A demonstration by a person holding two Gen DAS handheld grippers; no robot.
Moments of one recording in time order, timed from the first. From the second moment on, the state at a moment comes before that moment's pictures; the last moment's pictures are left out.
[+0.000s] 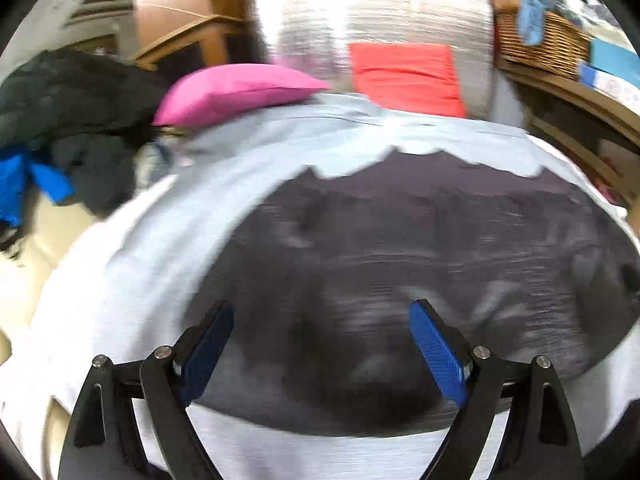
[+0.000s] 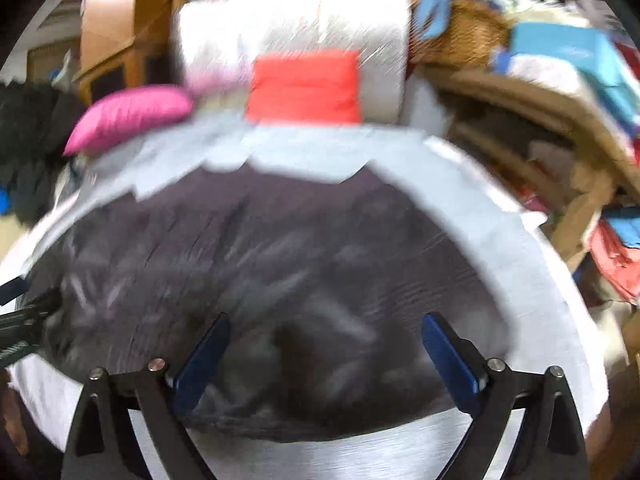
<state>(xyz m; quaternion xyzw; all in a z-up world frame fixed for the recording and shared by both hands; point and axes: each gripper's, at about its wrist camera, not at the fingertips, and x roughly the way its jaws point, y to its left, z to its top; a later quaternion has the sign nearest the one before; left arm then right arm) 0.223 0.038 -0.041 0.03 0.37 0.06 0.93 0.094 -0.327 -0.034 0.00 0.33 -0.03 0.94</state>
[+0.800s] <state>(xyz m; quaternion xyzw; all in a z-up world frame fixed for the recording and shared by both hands) 0.218 0.073 -0.046 -0.03 0.42 0.08 0.90 0.097 -0.336 -0.010 0.03 0.34 0.01 0.94</state>
